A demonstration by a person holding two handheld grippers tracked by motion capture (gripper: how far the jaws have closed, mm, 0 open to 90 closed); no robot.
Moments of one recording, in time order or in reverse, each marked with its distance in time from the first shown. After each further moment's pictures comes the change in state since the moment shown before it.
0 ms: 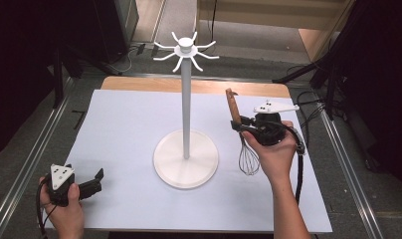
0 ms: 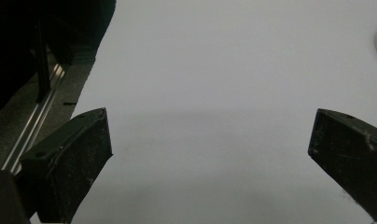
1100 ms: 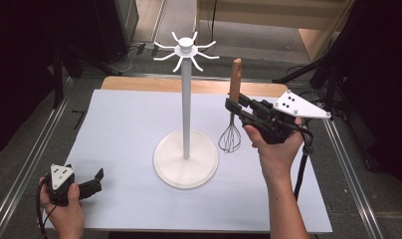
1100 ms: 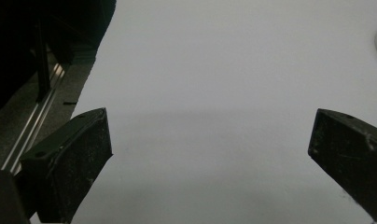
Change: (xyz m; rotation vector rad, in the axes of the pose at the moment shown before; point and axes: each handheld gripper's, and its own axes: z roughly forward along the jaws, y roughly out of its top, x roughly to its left) left arm 0.000 0.000 0.000 -0.001 0.000 -0.004; right arm 0.038 0.039 -0.051 -0.499 0.153 -0.063
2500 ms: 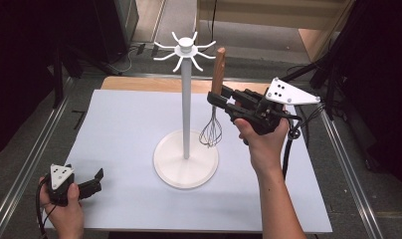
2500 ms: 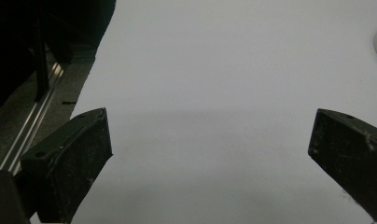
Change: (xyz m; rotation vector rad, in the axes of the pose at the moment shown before) left arm 0.001 0.000 0.000 0.000 -0.005 -0.004; right arm 0.005 0.017 0.028 -0.099 0.257 0.012
